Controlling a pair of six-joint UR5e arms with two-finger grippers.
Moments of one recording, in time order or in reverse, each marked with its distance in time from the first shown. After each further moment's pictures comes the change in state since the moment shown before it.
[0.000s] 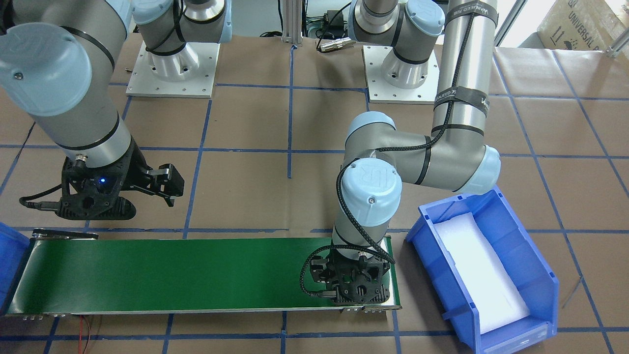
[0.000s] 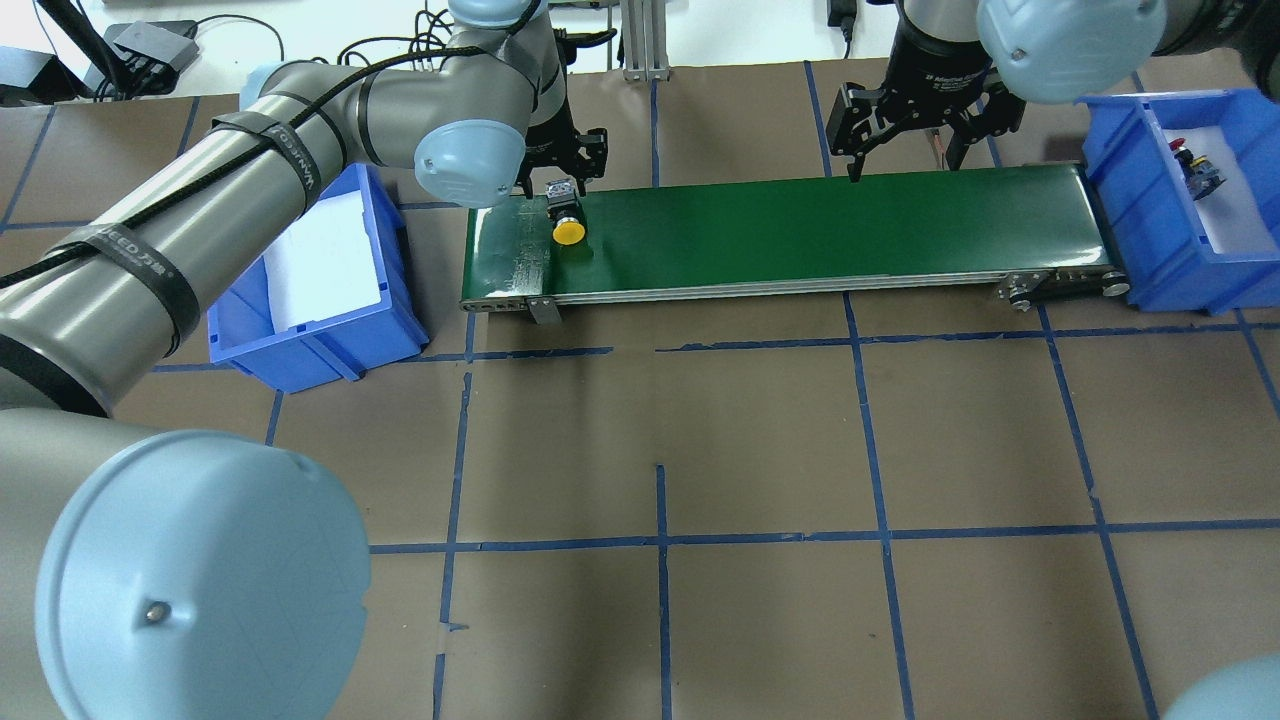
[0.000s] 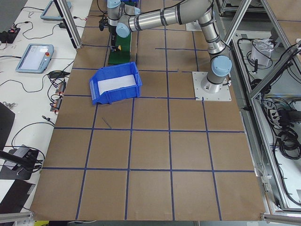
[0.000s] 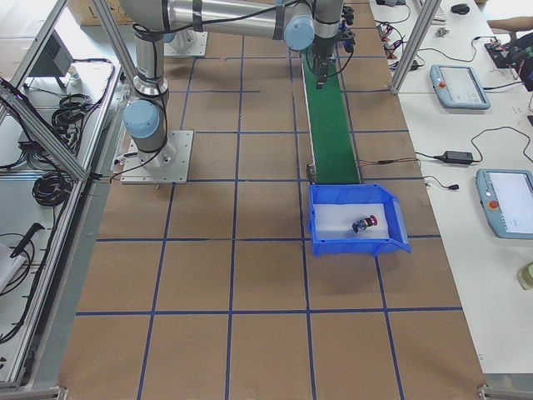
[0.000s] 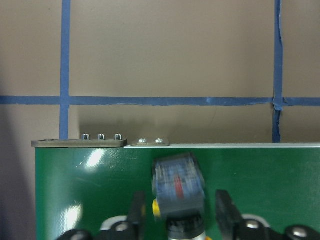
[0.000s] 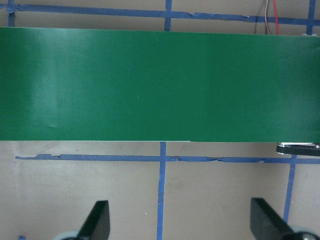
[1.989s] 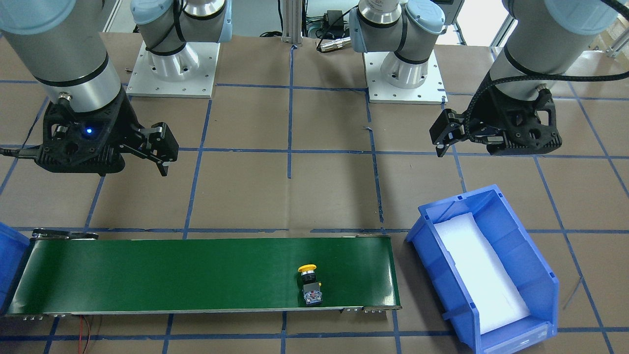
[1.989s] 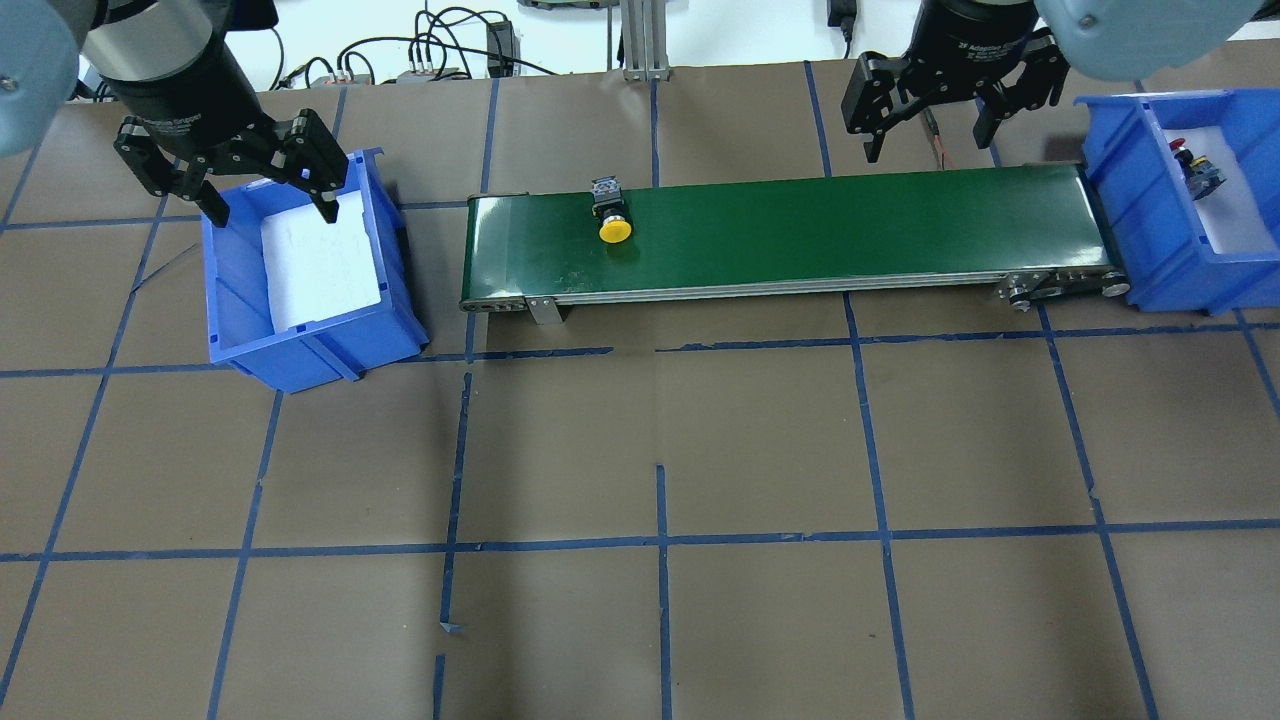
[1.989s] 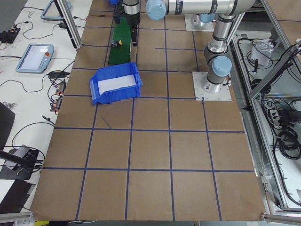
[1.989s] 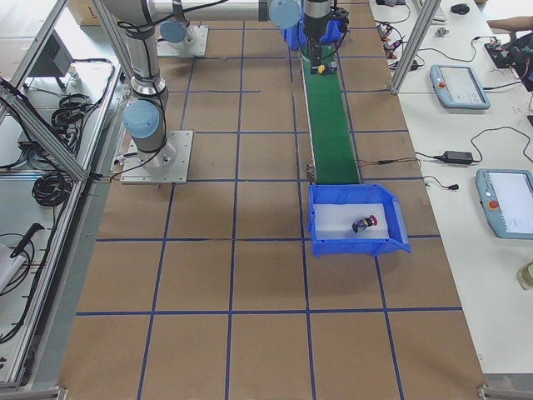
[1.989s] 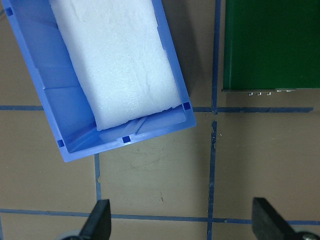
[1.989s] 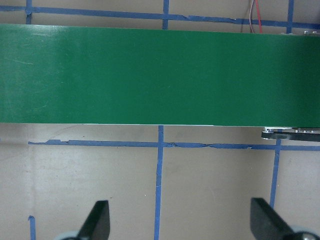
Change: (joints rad) left arm 0.291 0.504 -0.131 -0.540 -0.013 0.242; right arm 0.009 -0.099 -0.014 0.064 -0.006 0.000
